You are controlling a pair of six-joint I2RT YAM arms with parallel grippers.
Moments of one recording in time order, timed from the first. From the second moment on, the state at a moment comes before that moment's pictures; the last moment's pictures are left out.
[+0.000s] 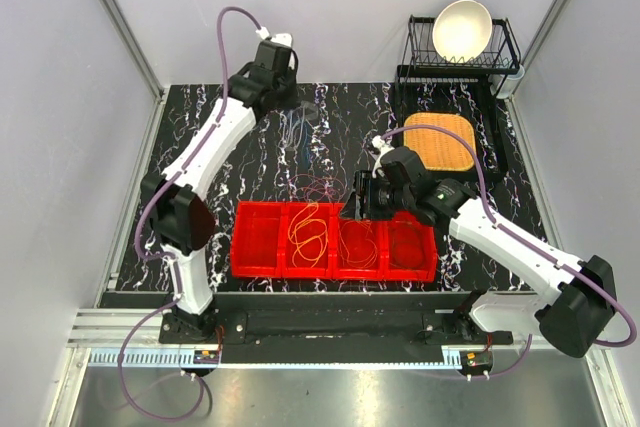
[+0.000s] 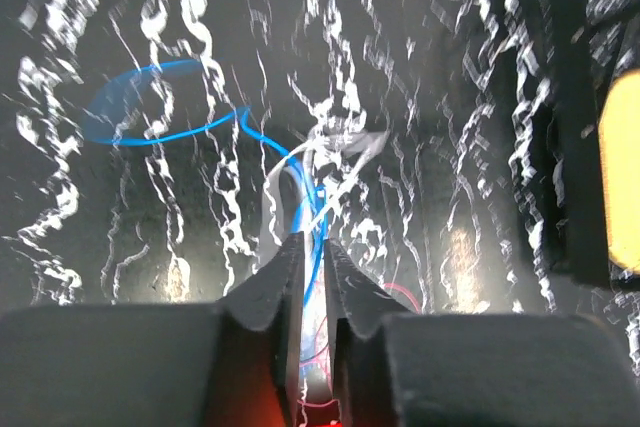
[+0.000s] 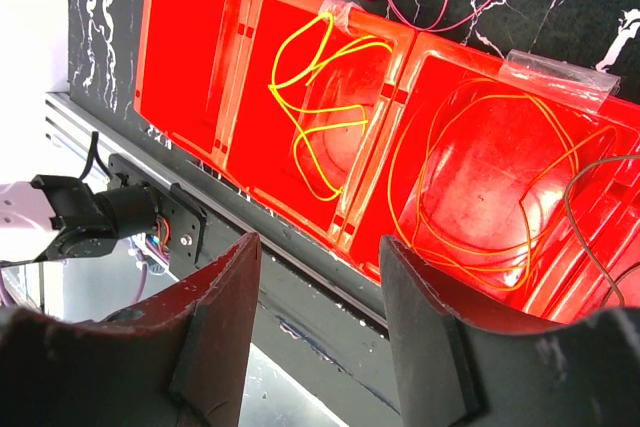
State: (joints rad) left arm -0.43 1.92 1.99 -0.73 -0.16 -0.34; right arm 0.73 1.23 1.02 -0.51 -0.20 0.66
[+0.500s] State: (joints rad) left arm -0.44 2.07 1.82 -0.74 -0.12 -0.34; right arm 0.73 1.22 1.02 -0.52 -0.20 0.70
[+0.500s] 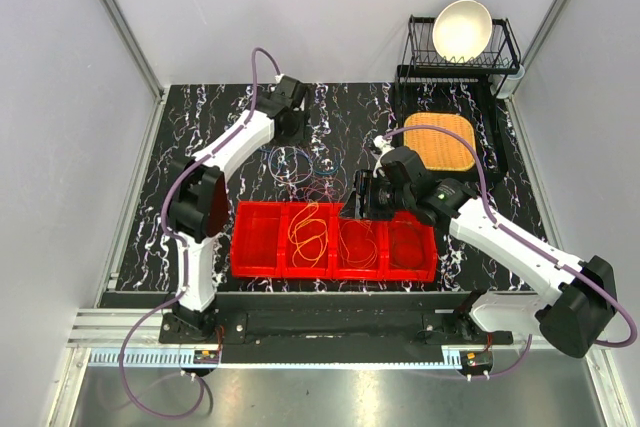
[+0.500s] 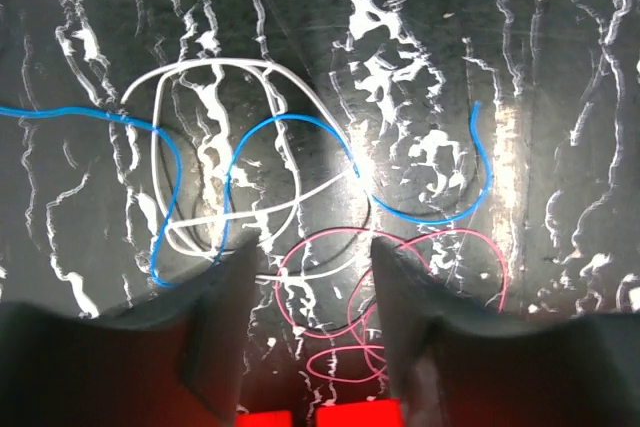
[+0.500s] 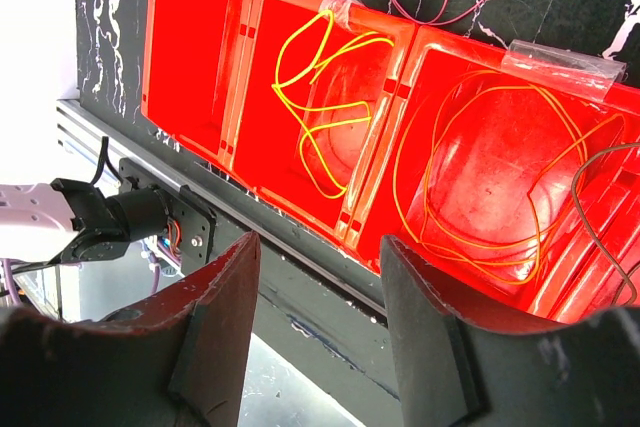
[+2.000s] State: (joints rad) left arm -0.39 2.17 1.75 -0.63 -0.21 -0.22; right arm 0.73 1.32 1.02 -0.49 -0.23 0.69
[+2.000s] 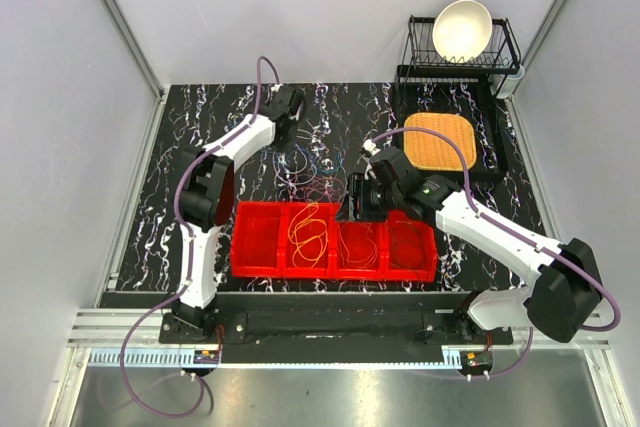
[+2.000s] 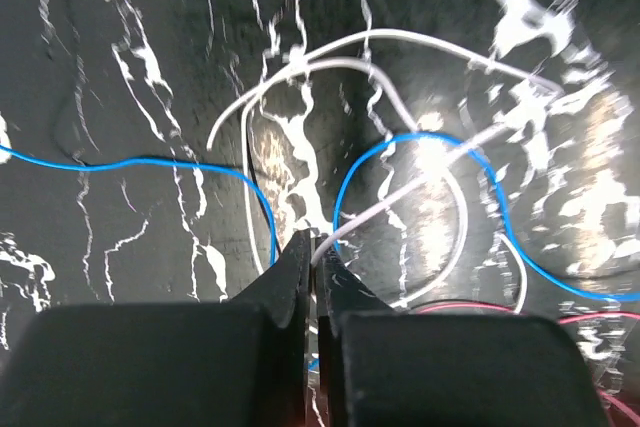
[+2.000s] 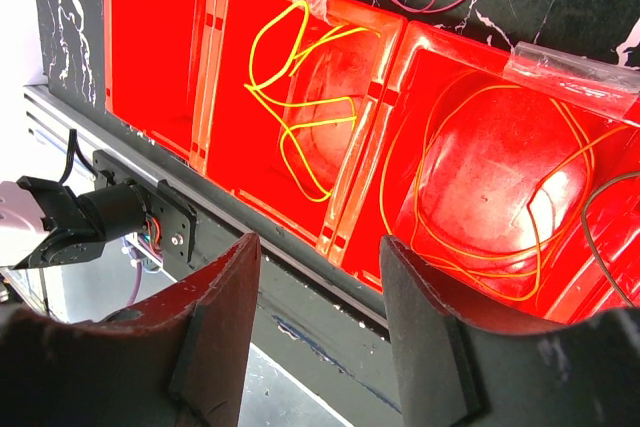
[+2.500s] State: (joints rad) left arm -0.39 1.85 2.18 -0.73 -0.15 -0.27; right arm 0.73 1.32 1.02 -0.49 -0.23 0.69
